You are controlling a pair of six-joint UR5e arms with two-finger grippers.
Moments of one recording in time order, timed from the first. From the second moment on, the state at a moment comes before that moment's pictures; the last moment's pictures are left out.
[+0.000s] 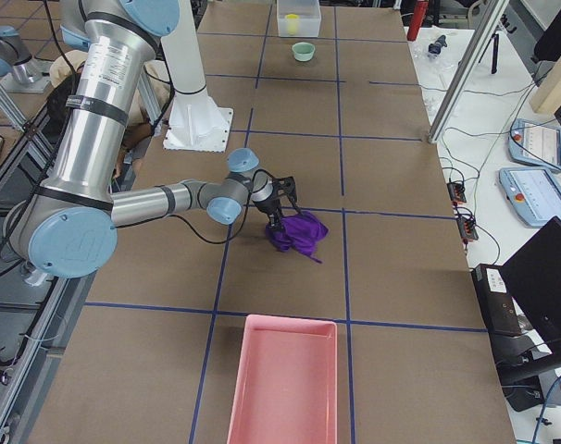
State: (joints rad) left arm -1.46 -1.53 -1.76 -1.96 -2.34 0.17; right arm 0.60 -1.90 1.97 -0.81 1.64 1.01
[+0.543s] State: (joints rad) left arm -1.46 -1.53 -1.76 -1.96 -2.34 0.17; right arm 0.73 -1.90 1.98 -0.92 1.67 0.67
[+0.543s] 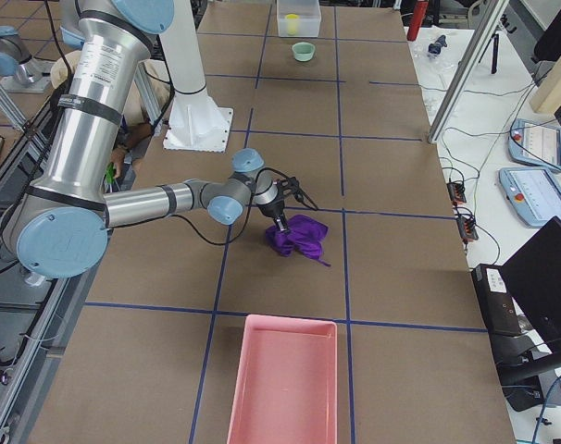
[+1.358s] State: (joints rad) left arm -1.46 -1.62 -1.87 -1.72 -2.28 0.08; right arm 1.69 -1.73 1.92 -1.50 2.09 -0.66
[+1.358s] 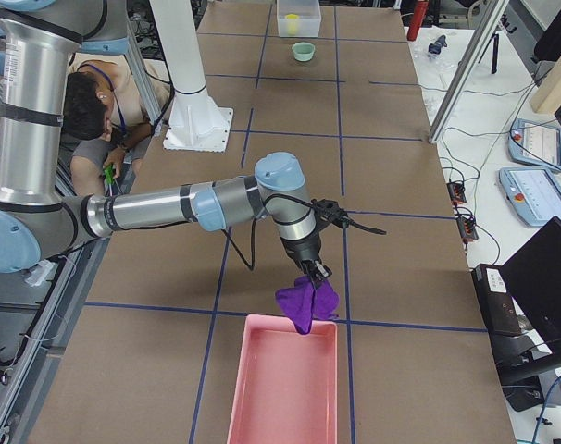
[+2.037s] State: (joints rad) left arm -1.38 -1.63 -1.92 -1.75 -2.21 -0.04; right arm 1.75 -1.73 1.83 -1.50 2.32 -0.38
